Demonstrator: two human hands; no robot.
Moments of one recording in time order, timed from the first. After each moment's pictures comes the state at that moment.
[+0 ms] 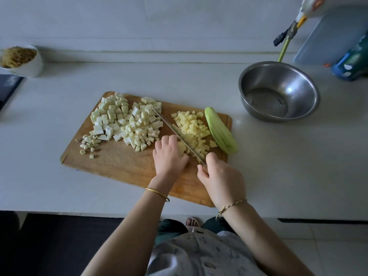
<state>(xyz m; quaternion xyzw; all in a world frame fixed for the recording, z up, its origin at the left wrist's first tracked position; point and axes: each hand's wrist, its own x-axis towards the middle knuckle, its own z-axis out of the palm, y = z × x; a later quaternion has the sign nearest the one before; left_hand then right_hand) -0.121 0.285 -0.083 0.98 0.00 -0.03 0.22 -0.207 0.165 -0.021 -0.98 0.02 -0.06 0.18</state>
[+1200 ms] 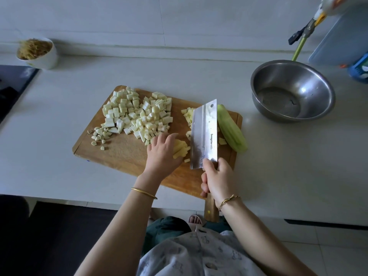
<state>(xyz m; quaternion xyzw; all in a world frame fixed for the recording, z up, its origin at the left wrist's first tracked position) -0.126 0.334 -0.075 0.98 -0.07 -0.05 0.19 -0.204 0.193 -0.035 -0.70 0.29 0.08 0.65</state>
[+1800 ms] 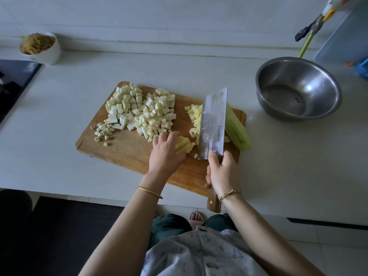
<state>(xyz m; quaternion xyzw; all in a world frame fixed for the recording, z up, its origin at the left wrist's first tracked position) -0.134 0.330 -0.069 0.97 -0.02 -0.06 0.24 -0.196 0.193 -0.047 -0.75 0.28 0.01 0.60</state>
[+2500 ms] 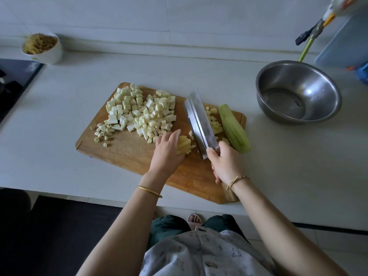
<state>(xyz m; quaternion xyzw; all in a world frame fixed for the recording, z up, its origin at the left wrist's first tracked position) -0.129 0.329 -0.069 0.96 -0.05 -0.08 0.25 -0.168 0.163 -0.042 -0.87 0.15 0.10 0.46</state>
